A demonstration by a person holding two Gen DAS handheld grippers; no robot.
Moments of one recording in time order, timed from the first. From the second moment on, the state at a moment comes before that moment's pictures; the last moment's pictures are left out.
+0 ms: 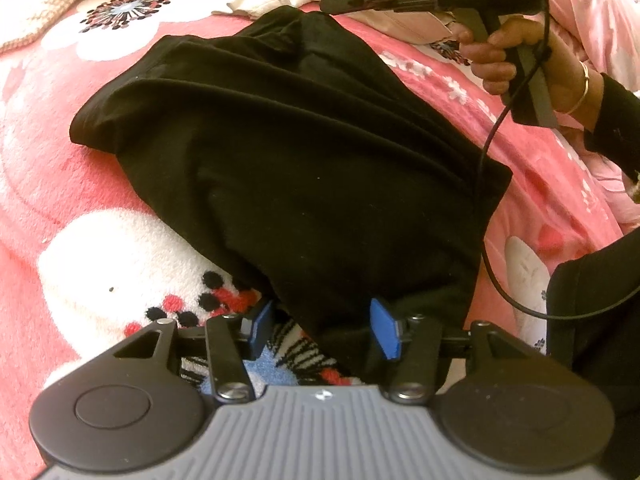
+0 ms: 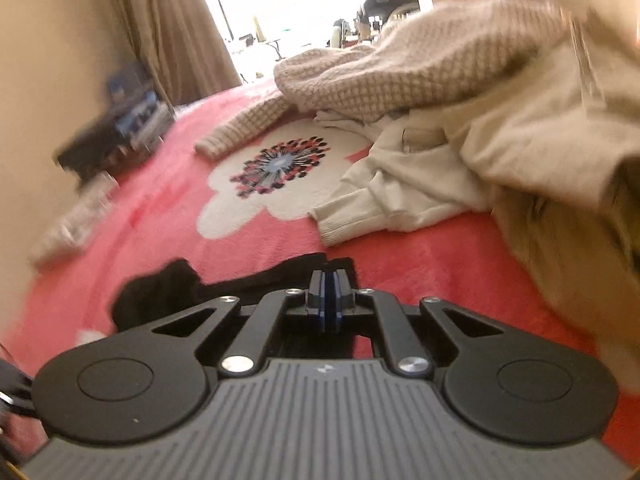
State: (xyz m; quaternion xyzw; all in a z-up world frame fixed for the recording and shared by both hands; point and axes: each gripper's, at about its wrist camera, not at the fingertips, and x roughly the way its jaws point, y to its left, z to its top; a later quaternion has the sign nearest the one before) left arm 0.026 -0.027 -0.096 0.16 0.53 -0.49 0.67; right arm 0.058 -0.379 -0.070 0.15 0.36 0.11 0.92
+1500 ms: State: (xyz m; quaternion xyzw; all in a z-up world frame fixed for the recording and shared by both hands) left arm 0.022 -0.025 -0.099 0.18 0.51 -0.51 0.67; right arm 0.087 -0.420 -0.065 0.18 0.34 0.18 0.91
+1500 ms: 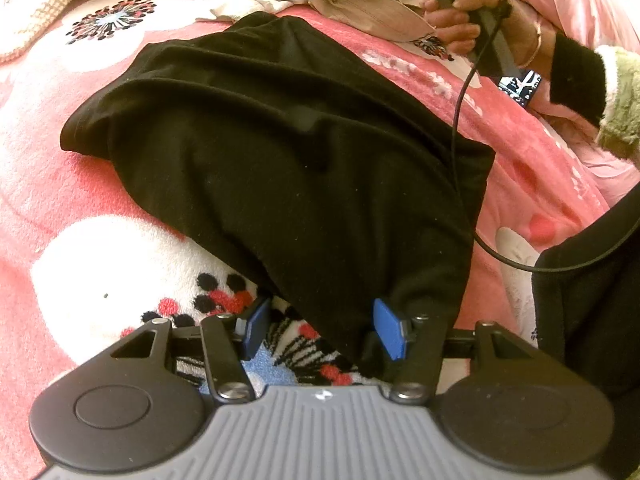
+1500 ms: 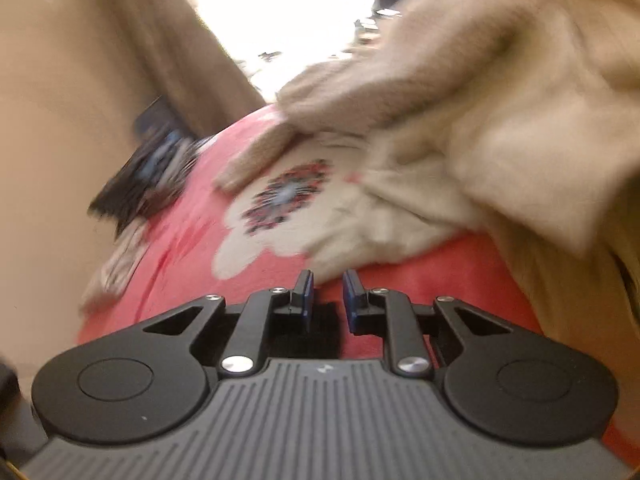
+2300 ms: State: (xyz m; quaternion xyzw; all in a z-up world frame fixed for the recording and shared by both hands) left arm 0.018 -0.017 -0.100 0.18 0.50 -0.52 0.67; right arm 0.115 -0.294 -0.063 -0.14 0.38 0.38 0.83
